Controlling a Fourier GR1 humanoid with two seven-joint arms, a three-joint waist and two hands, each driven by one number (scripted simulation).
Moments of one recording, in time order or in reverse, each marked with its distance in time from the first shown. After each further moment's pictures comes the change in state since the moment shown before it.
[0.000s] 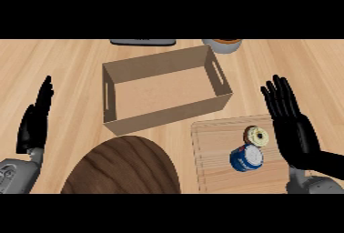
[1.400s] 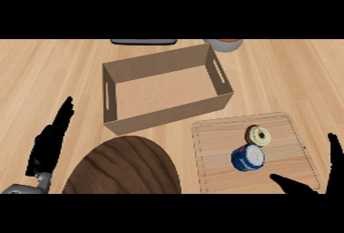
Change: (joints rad) left arm 0.162 -0.045 -0.060 -0.157 0.033 -0.104 0.021; right arm 0.392 -0.167 0.019 -0.123 0.821 -0.514 0.678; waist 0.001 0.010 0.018
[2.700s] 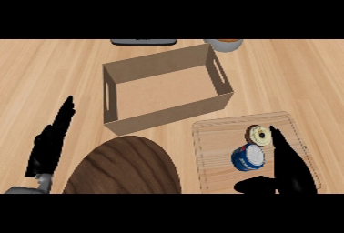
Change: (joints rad) left arm 0.016 -0.032 0.022 -0.067 -0.050 -0.014 0.063; right arm -0.268 0.133 0.213 -0.163 0.210 0.597 0.738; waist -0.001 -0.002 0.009
